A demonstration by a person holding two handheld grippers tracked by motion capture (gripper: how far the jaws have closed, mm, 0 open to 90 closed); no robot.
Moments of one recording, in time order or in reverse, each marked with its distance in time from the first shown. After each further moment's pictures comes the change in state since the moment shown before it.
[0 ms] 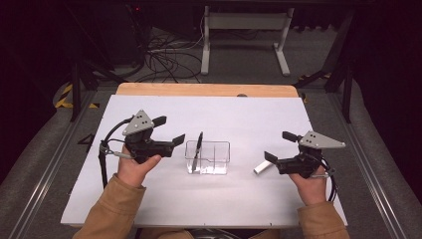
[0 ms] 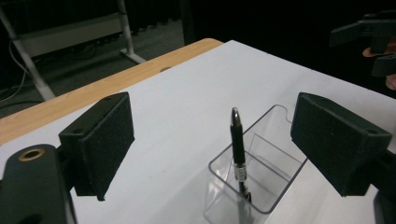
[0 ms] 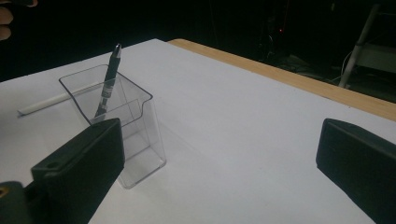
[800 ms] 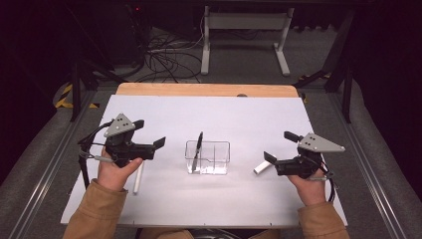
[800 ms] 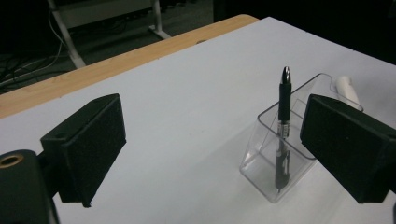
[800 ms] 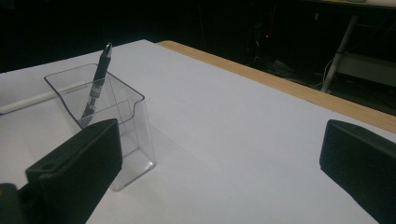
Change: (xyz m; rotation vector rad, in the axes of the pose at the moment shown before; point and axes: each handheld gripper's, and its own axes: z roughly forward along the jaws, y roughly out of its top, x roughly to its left) left arm 0.023 -0.019 -0.029 0.074 0.107 -0.037; right arm 0.007 -0.001 -0.001 -0.013 -0.057 -0.035
